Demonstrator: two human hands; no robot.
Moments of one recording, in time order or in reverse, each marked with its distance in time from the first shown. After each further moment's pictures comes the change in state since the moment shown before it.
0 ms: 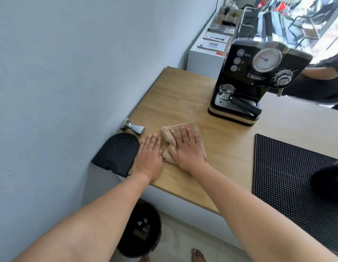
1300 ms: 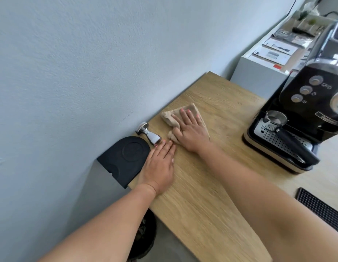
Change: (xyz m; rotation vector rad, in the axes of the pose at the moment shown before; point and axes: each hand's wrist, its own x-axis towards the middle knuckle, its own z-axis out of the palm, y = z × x) left_hand 0.028 0.009 0.002 -0.051 0.137 -0.159; right_hand 0.158 -0.021 -0.030 -0.076 -0.014 -0.453
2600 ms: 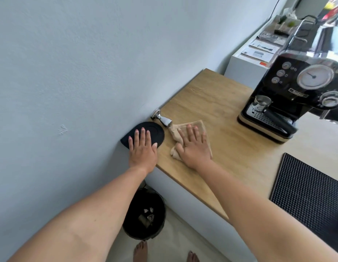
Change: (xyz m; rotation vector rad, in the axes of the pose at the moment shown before) left_hand -0.057 -0.070 -0.023 0.190 -0.055 -0.329; right_hand -0.130 -0.083 0.031 0.017 -0.033 0.214
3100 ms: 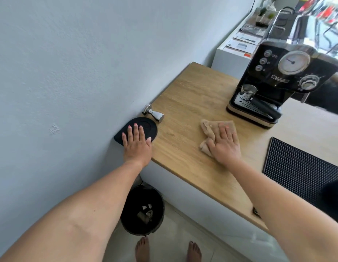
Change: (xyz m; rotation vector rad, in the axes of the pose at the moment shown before) left_hand 0.002 -0.001 -0.004 -0.010 -0.083 0.016; right_hand -0.056 0.095 -0.016 0.011 0.014 0.289
